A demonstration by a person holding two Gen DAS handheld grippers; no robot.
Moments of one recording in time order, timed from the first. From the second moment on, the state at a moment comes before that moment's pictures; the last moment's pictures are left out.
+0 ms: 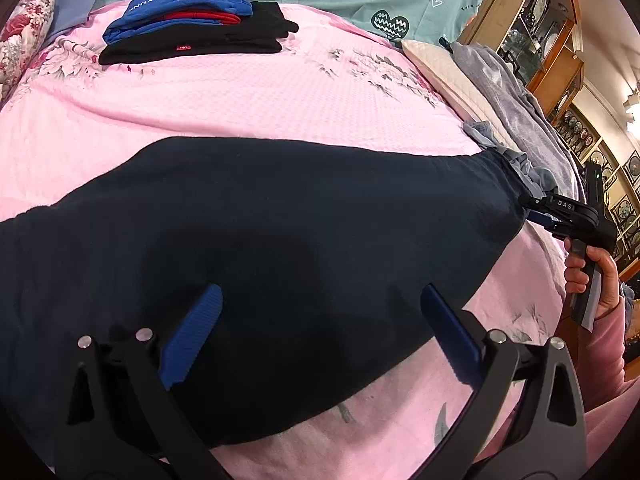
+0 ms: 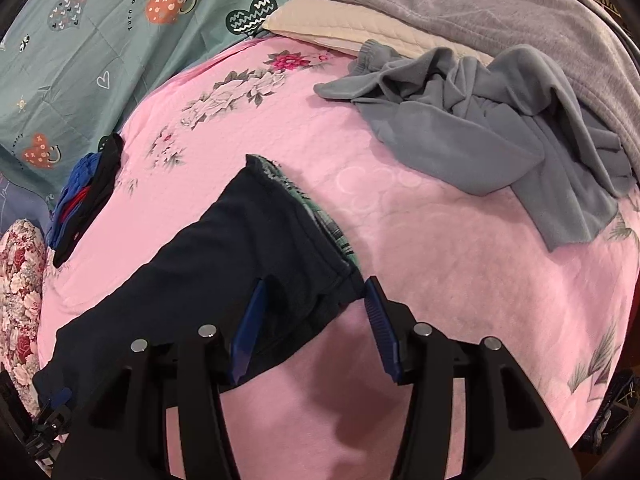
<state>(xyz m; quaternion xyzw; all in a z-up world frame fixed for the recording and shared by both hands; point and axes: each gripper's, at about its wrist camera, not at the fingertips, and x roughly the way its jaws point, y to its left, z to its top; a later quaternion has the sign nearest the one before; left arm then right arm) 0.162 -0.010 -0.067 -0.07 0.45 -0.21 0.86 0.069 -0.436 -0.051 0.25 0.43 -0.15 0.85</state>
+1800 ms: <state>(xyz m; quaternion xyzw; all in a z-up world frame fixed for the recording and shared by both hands) 0.168 0.029 -0.059 -0.24 0.43 -0.25 0.84 0.083 -0.123 -0.055 -0.20 0.39 0.20 0.88</state>
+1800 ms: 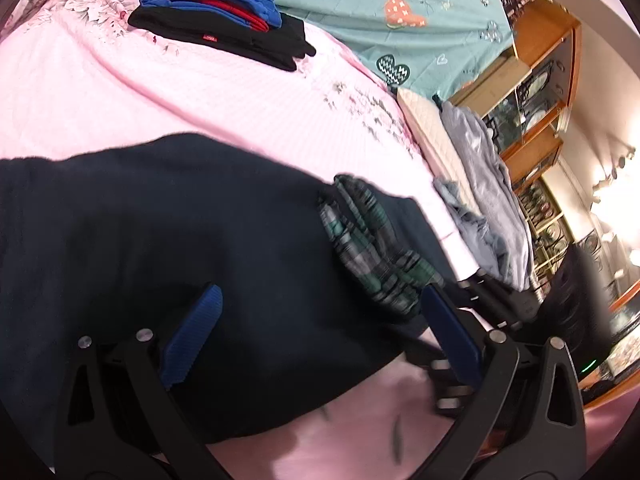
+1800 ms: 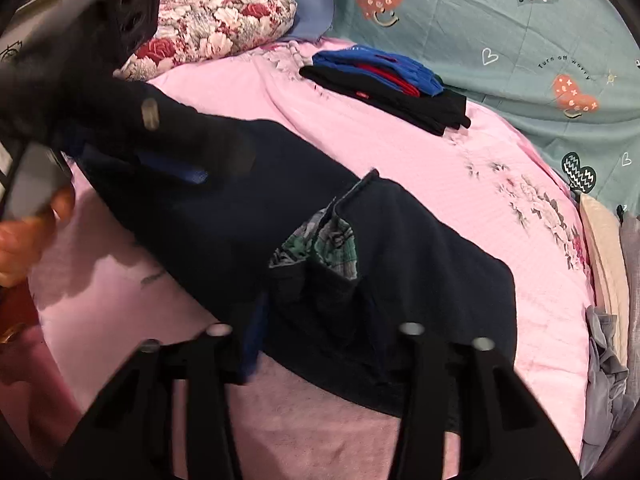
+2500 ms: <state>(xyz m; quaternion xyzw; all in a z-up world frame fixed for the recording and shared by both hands) 0.244 -0.031 -0.049 -0.30 0.48 -0.37 0.74 0.069 -0.118 -0.021 -0.20 0.31 0.17 0.92</state>
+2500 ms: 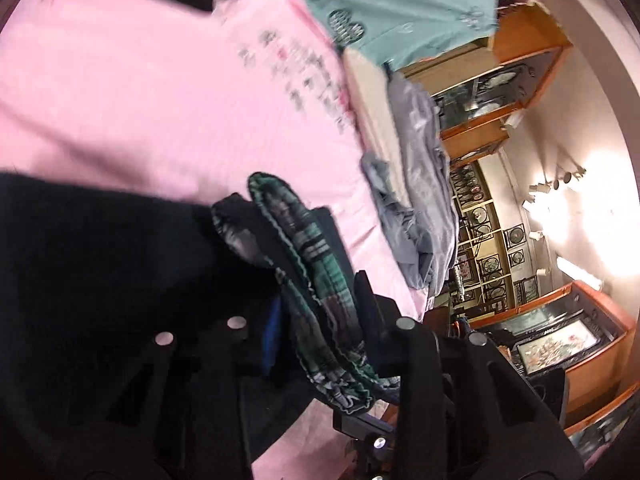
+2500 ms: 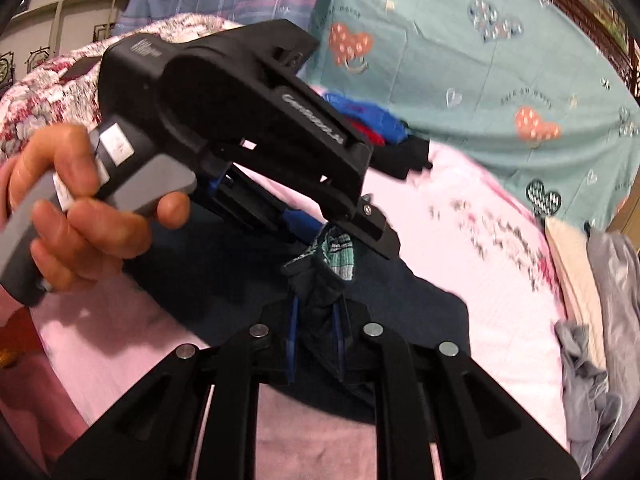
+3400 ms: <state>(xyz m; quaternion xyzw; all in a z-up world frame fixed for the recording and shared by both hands) 0.192 -0.011 -0.005 -0.21 0.37 -0.32 0.85 0.147 -0.283 -0.028 0.31 0.38 0.22 0.84</state>
